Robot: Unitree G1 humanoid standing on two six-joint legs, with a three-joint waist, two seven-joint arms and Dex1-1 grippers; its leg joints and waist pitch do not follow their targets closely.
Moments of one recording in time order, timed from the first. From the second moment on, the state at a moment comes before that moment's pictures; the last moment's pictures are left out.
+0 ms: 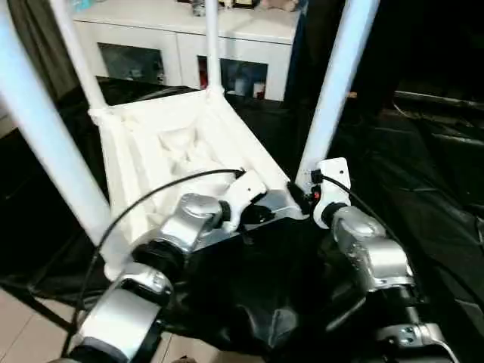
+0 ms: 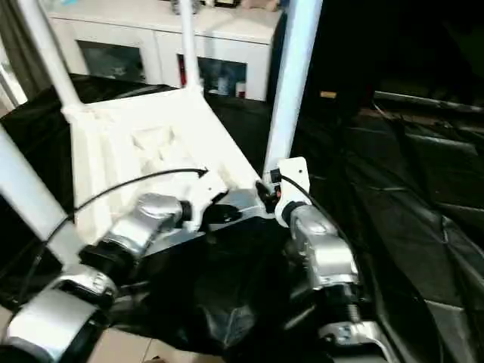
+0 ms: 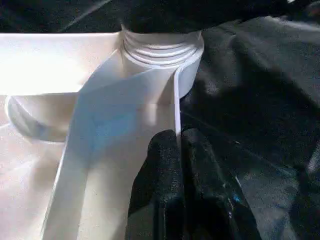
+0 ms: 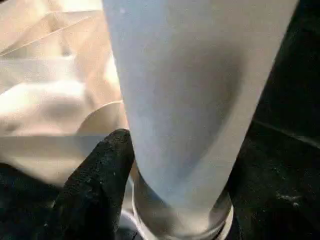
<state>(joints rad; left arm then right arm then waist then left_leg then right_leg) -0.75 0.14 -0.26 0.85 0.07 0.12 -0.95 -0.42 -0.17 0.03 0.29 0.13 0.41 0.46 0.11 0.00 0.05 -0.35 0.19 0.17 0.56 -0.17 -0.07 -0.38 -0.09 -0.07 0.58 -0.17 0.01</state>
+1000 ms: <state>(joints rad) -0.58 0.38 -0.32 0.55 -0.04 0.17 -1.43 -0.33 -0.50 0.24 0.11 0.24 0.39 1.16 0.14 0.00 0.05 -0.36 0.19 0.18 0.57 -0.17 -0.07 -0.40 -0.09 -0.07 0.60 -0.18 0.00</state>
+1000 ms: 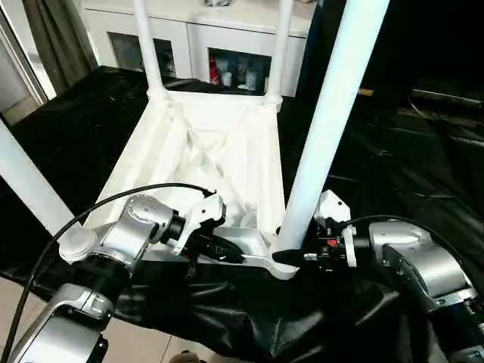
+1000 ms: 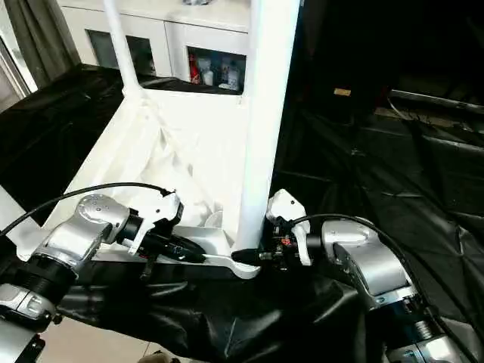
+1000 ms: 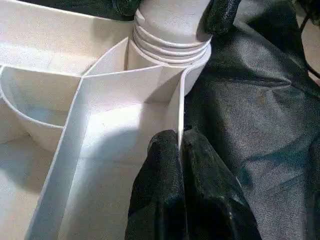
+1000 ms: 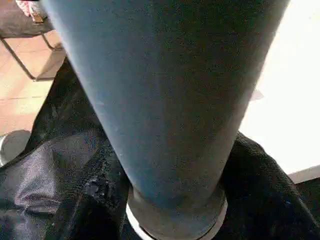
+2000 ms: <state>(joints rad) -0.72 0.13 -0.27 0.80 0.07 0.16 -0.89 -0.43 -0.13 0.02 0.34 0.09 0.39 0.40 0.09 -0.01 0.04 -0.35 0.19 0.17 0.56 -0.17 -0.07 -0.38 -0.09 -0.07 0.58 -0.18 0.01</state>
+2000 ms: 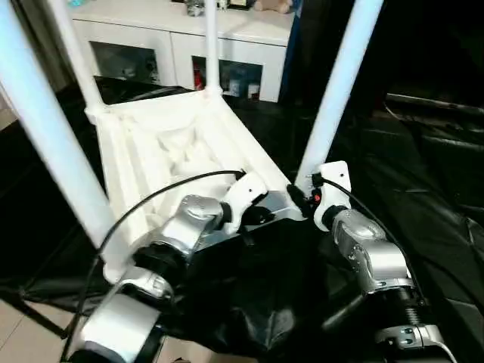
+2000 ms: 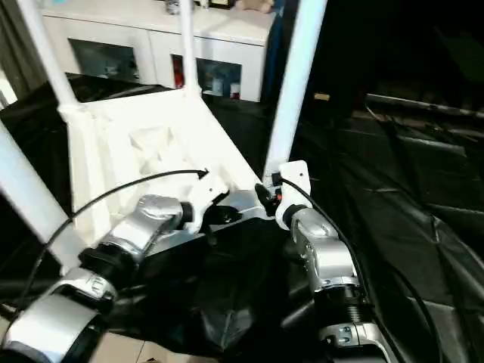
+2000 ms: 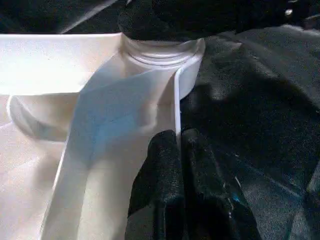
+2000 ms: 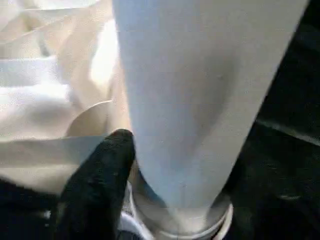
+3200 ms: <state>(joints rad) -0.59 0.36 -0.31 0.60 -0.02 0.13 -1.37 -0.32 -0.46 0.22 0.10 0.22 0.45 1.08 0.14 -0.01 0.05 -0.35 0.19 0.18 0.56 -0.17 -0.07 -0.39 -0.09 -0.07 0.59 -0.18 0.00</state>
